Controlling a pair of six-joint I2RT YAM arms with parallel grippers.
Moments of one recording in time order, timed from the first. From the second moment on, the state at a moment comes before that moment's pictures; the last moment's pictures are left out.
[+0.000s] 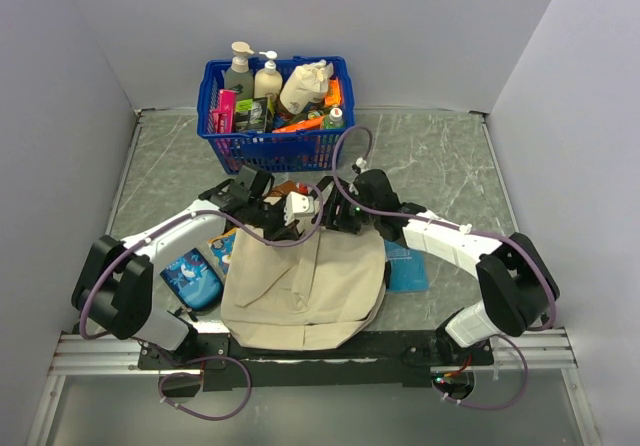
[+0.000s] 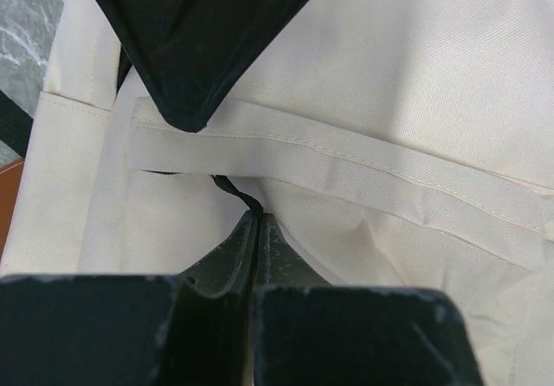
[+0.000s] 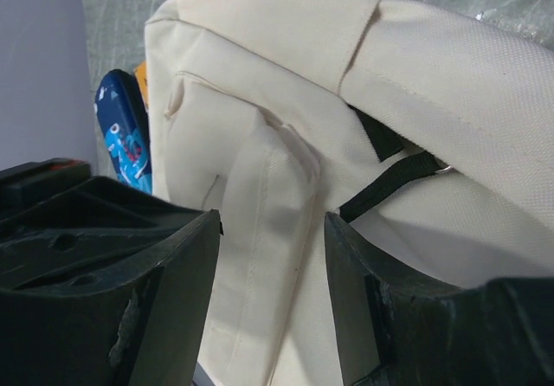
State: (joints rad) left arm -0.55 1.47 0.98 -0.44 0.68 0.68; right arm 0.62 1.47 0.86 -0.02 -0.25 0.85
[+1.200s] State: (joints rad) left arm -0.57 1.41 0.99 -0.50 0.58 0.63; right arm 0.61 1.61 0.91 0.00 -0.26 0.88
